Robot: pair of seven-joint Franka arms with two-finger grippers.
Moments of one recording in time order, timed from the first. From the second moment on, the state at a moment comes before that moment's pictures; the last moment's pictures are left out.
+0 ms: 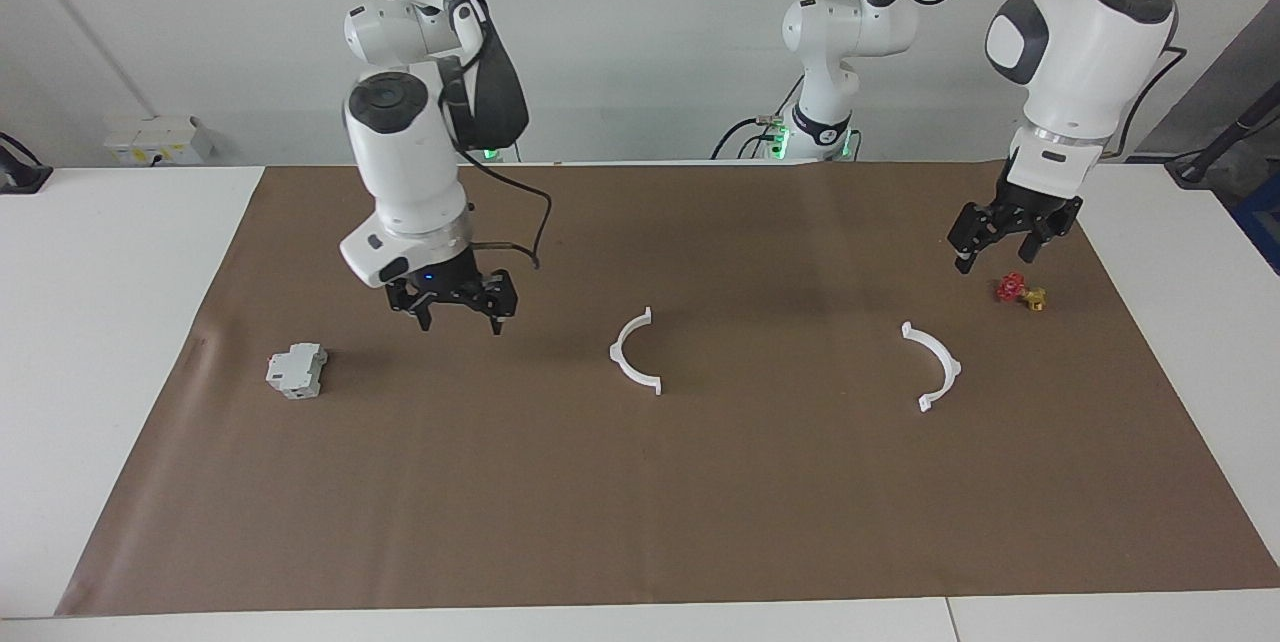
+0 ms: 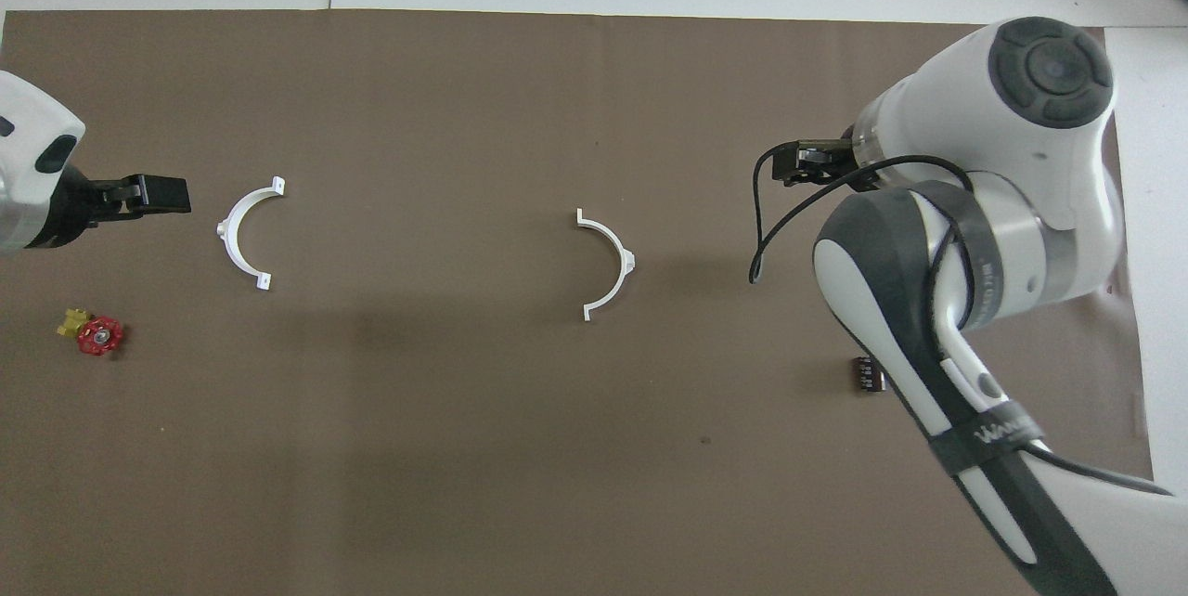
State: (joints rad) left arm -0.07 -0.05 0.05 -1.99 0.03 2.14 -0.14; right arm 0.31 0.20 -0.15 -1.68 0.00 1.97 0.29
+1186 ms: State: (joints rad) left arm -0.03 0.17 0.05 -2.13 0.03 2.49 -0.38; right arm 0.04 -0.05 -0.14 -1.76 -0.01 1.68 -0.04
